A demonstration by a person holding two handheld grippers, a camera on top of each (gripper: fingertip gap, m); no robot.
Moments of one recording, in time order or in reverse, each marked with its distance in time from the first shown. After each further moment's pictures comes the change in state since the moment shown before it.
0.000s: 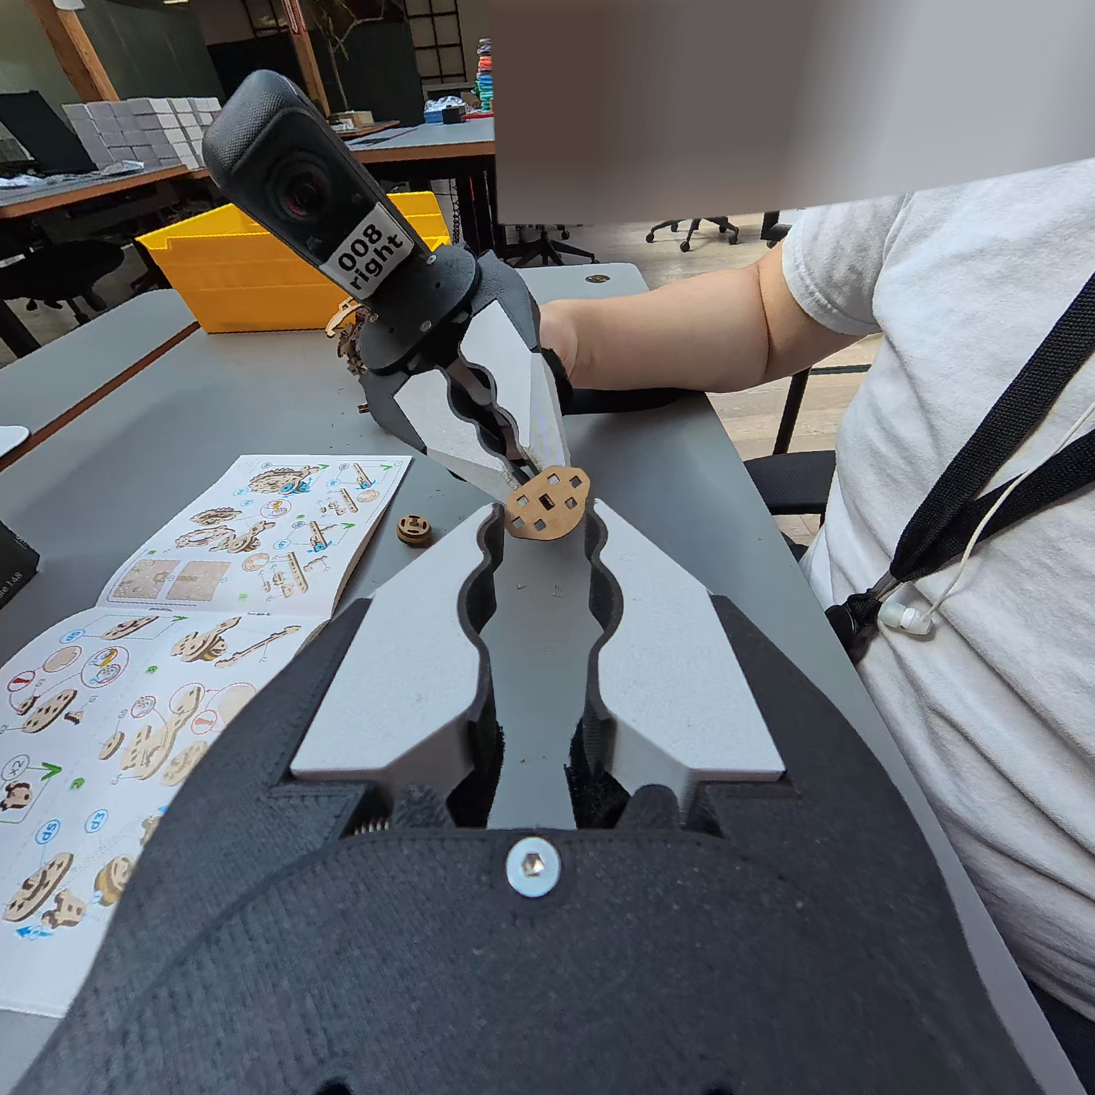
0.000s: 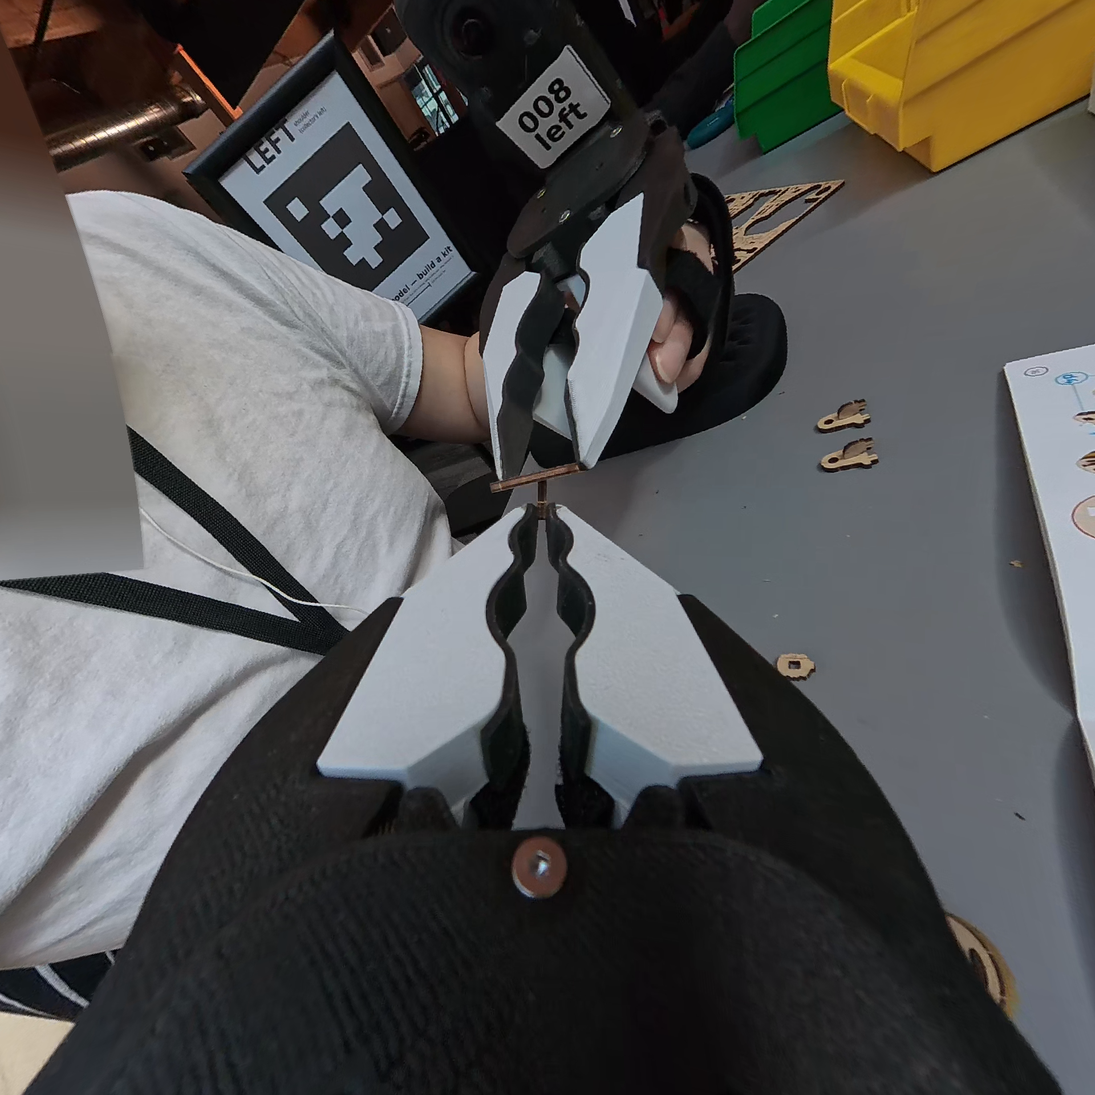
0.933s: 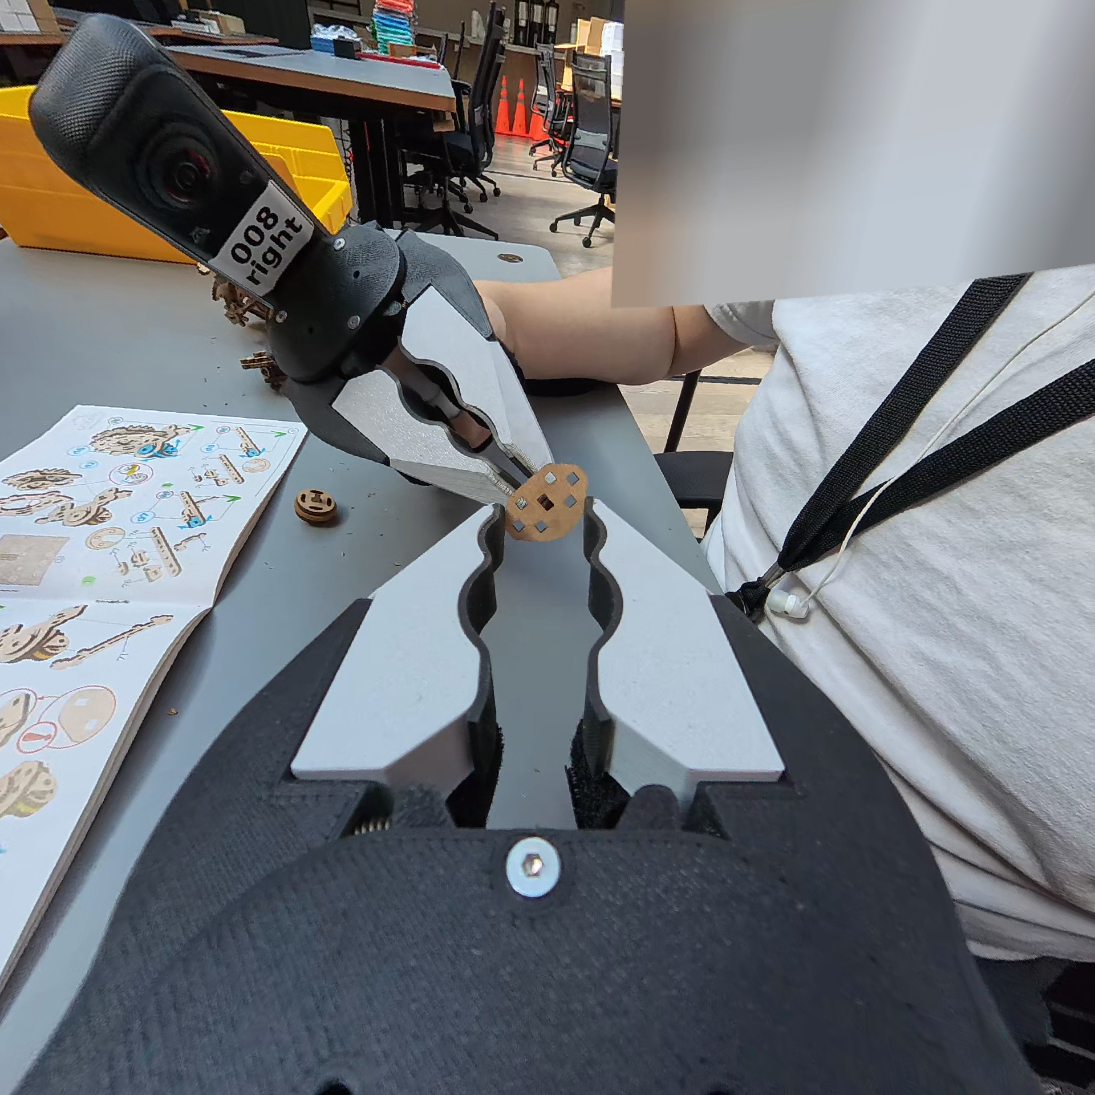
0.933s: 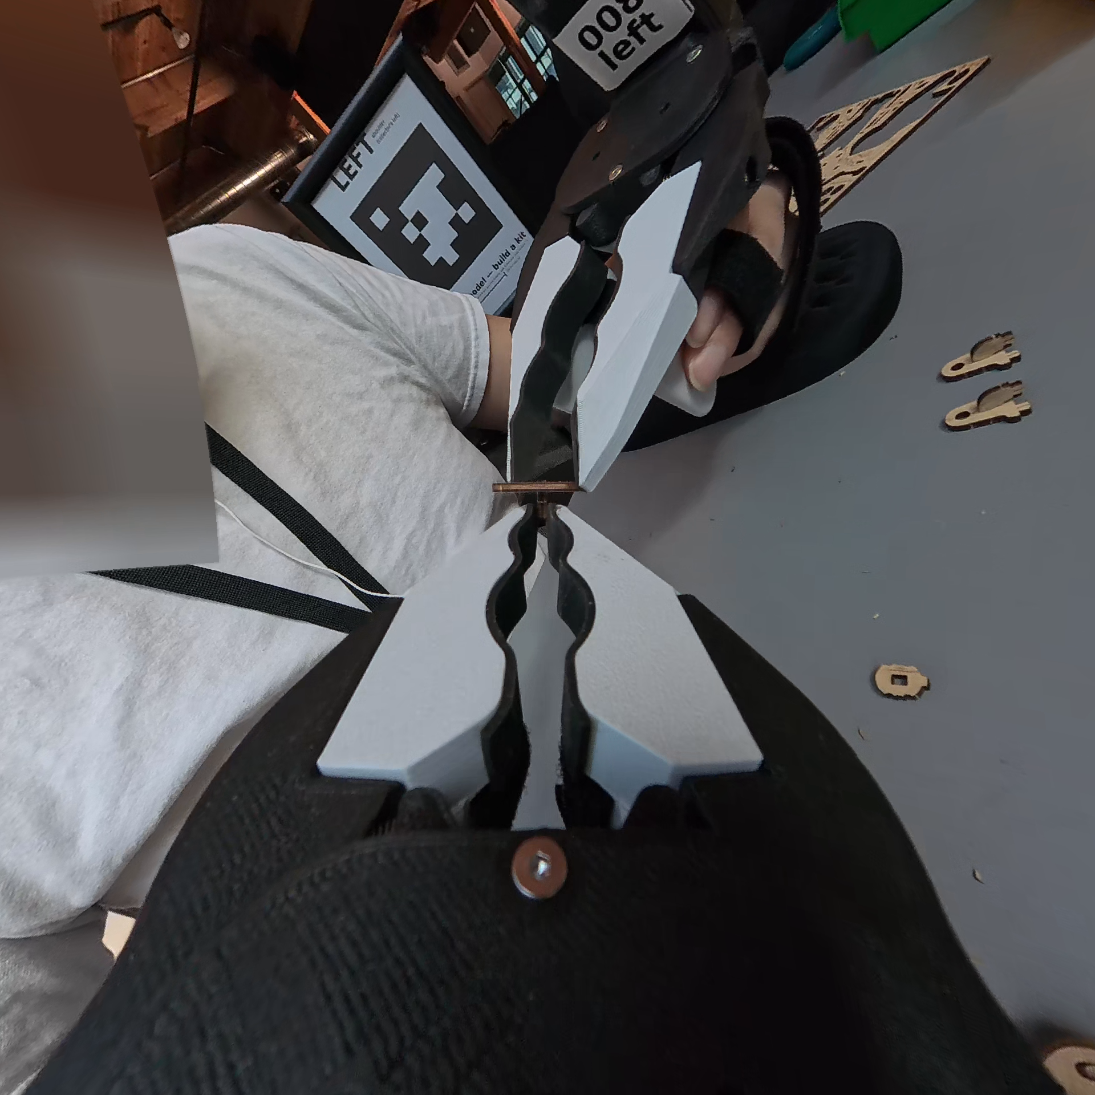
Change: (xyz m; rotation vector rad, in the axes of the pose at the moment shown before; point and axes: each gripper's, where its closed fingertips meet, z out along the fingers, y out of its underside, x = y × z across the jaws) left arm 0.020 0.007 0.000 -0.031 0.180 -0.150; right arm -0.013 0.010 0.012 -0.028 -0.160 0.138
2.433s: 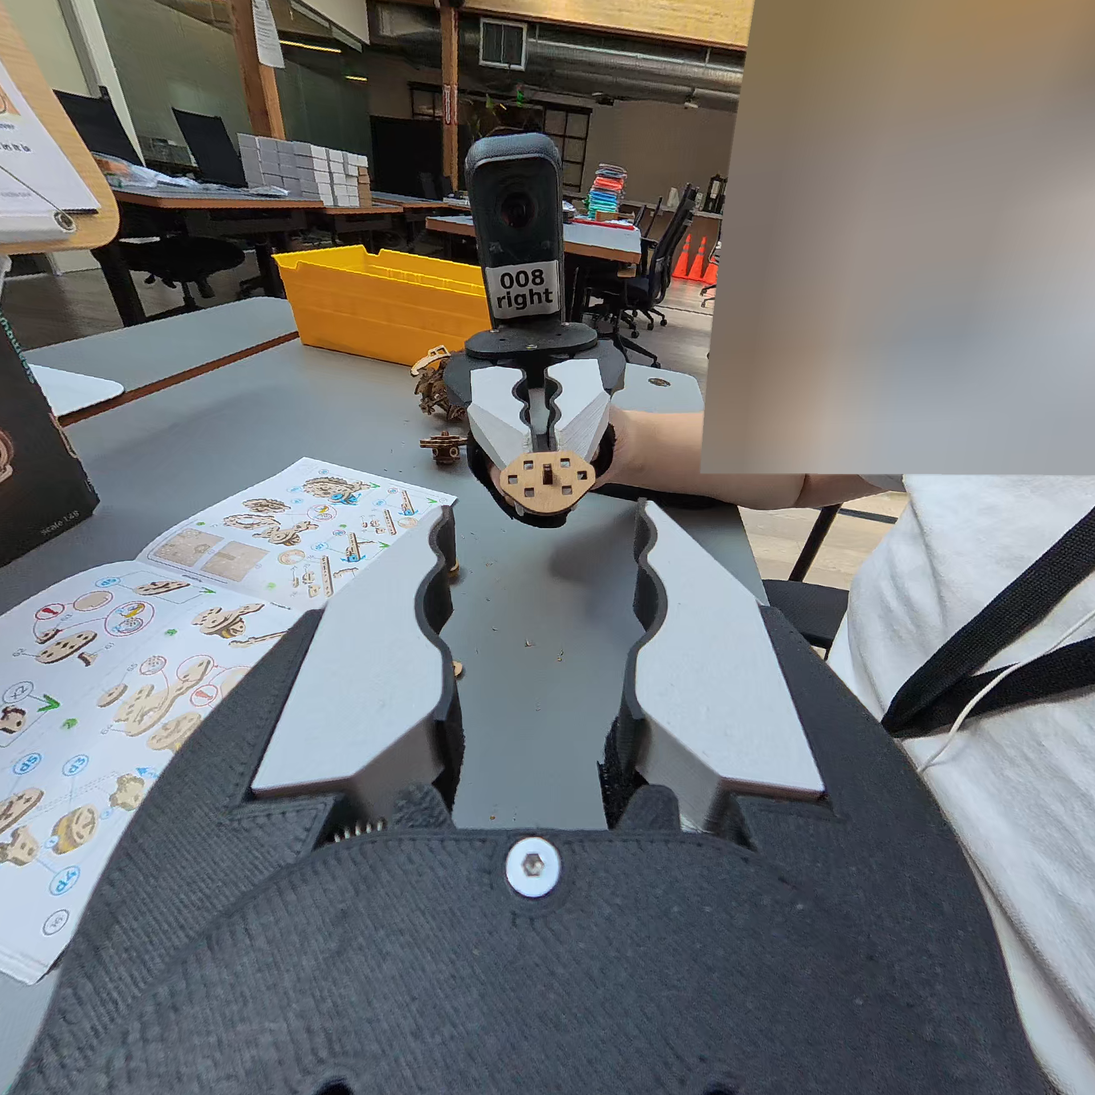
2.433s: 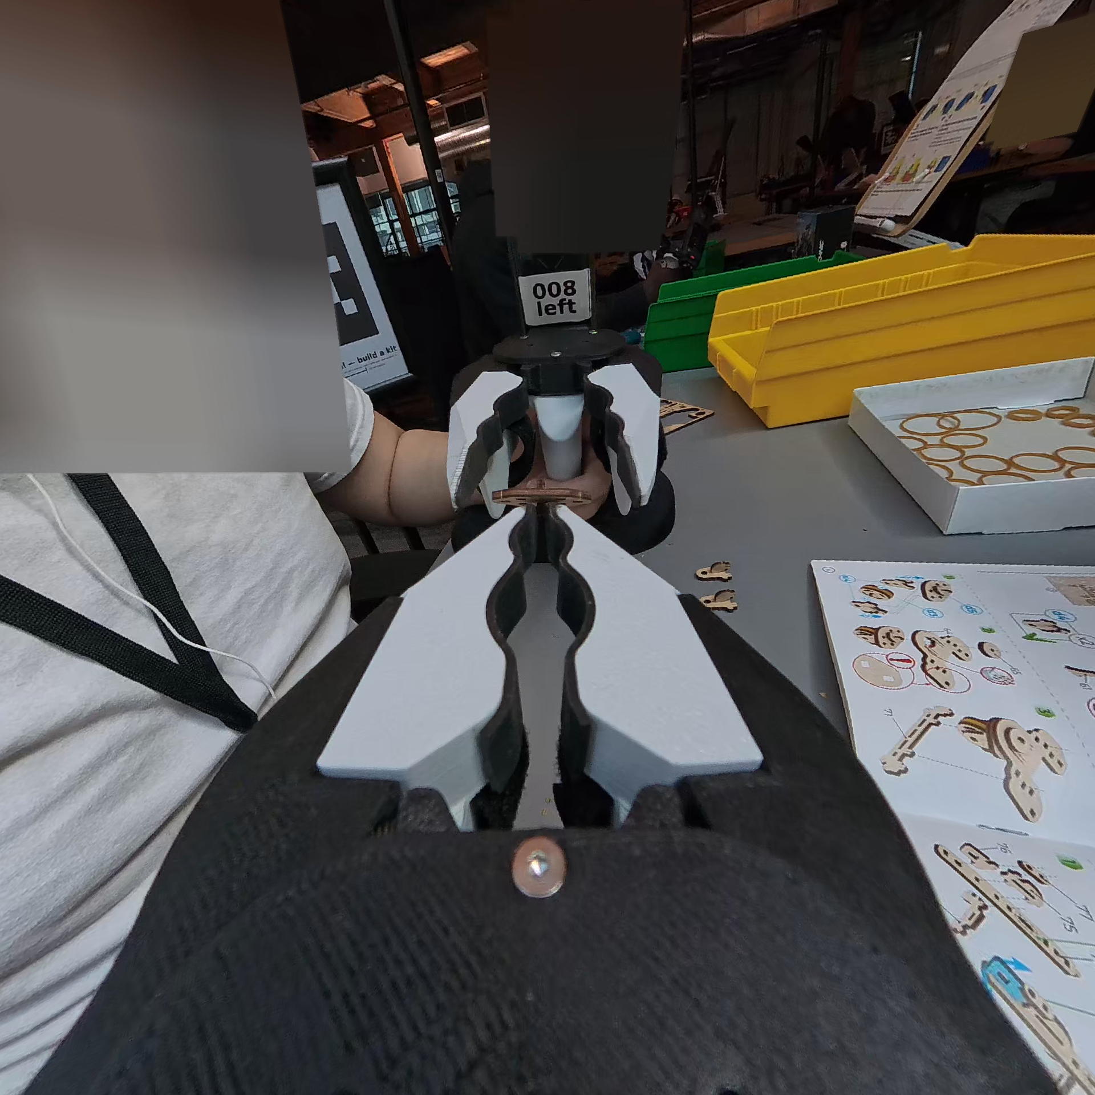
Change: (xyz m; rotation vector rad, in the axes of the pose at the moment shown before) left arm -0.033 -0.037 -0.013 0.195 -0.312 -0.044; right arm -0.003 -0.050 -0.031 0.248 0.288 -0.494
